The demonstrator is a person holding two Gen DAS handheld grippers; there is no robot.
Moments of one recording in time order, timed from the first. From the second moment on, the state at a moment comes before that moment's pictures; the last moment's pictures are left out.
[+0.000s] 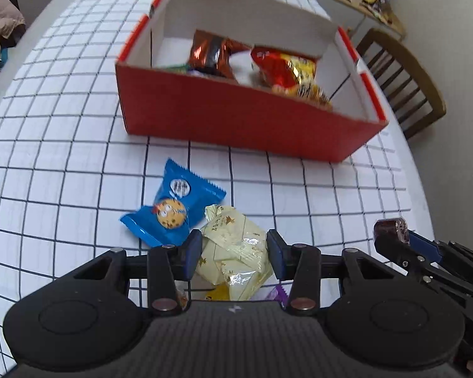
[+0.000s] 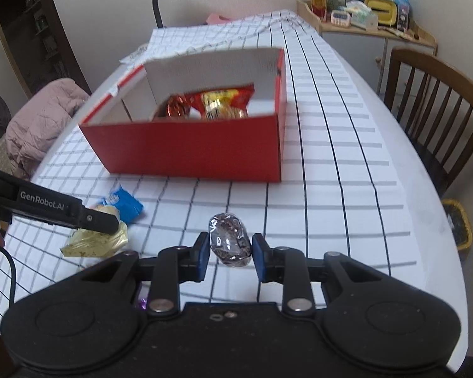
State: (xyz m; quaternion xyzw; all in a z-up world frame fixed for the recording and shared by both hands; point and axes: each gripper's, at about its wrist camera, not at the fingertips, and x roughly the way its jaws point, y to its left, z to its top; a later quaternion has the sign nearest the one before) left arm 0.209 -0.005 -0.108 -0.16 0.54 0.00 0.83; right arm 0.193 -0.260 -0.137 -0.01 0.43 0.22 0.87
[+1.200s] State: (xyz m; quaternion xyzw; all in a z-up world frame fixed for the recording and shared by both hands) left arm 0.325 0.033 -0.037 -0.10 0.44 0.06 0.89; right arm 0.325 -0.168 -0.089 -0.09 0.37 0.28 0.88
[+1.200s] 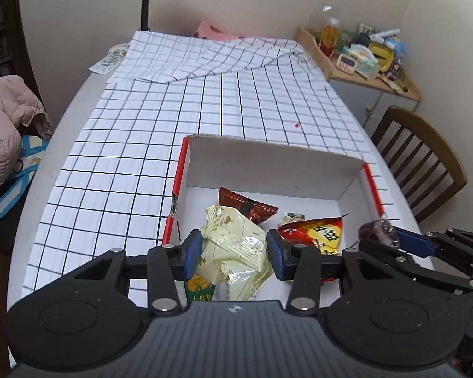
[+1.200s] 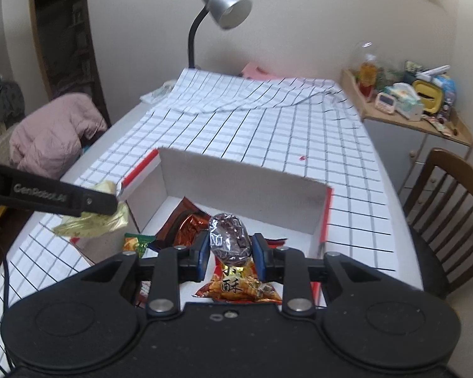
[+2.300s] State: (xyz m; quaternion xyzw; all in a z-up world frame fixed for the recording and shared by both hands) left arm 0.379 0.030 -0.116 -0.06 0.51 0.05 0.86; right arm 0.356 -0.107 -0.165 -0.15 0.44 0.33 0.82
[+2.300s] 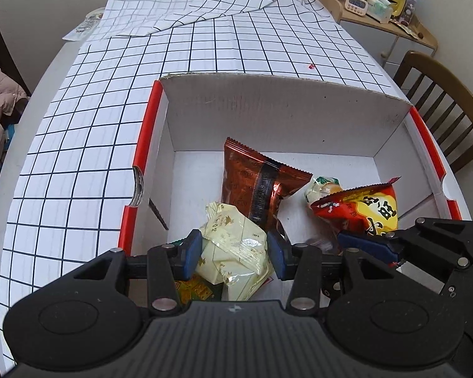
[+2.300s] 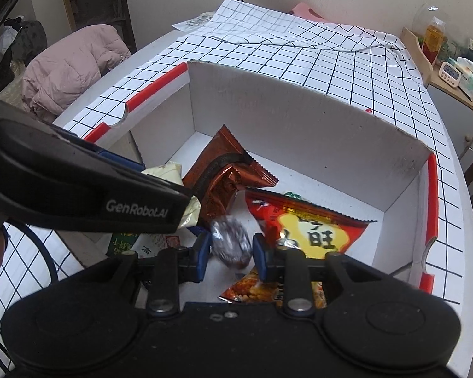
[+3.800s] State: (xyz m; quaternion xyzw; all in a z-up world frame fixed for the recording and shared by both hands) left arm 0.231 0.028 -0.015 -0.06 0.40 0.00 0.92; right arm 0.229 -0.158 -0.064 -0.06 0.35 0.31 0.88
